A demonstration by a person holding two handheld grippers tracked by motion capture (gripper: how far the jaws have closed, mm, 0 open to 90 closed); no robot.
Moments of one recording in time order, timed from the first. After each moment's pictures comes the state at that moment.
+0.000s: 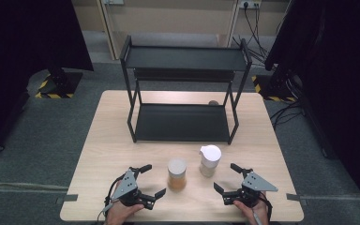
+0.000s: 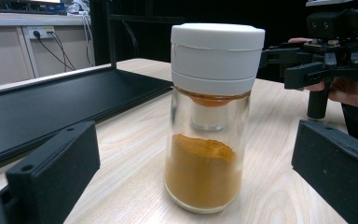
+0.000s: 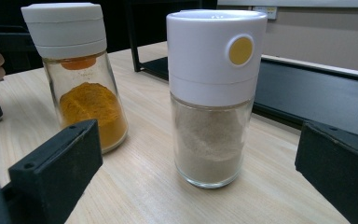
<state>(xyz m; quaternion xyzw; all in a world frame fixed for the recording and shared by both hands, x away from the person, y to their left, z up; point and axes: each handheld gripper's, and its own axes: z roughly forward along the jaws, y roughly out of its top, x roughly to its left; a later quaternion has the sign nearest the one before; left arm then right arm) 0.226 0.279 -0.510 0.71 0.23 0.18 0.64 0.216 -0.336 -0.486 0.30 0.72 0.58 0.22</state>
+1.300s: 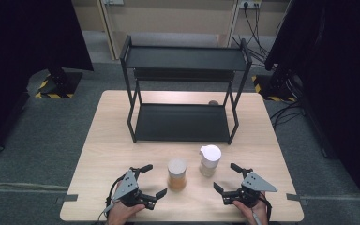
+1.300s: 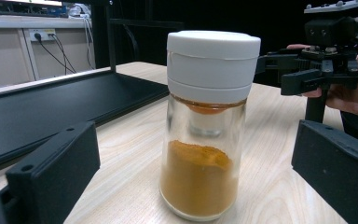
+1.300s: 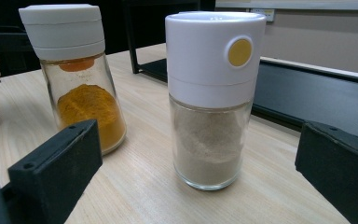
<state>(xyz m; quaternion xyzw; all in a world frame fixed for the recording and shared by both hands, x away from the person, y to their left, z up) 0.224 0.274 -0.509 0.70 0.24 0.18 0.65 0.215 -0.335 -0.488 0.30 0.72 0.59 0.22</state>
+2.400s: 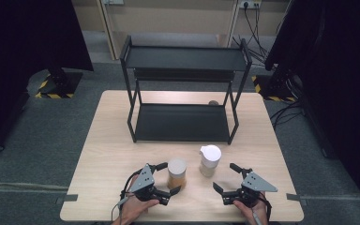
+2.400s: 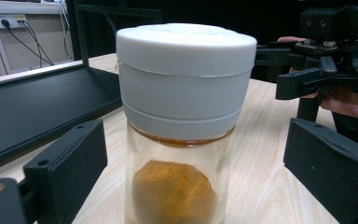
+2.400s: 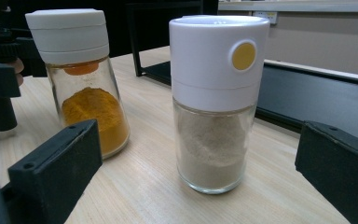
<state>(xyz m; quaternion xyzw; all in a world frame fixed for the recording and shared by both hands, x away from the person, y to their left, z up) 0.250 0.237 -0.496 0.73 0.22 0.15 0.63 0.216 -0.336 -0.489 0.29 0.72 0.59 0.22</state>
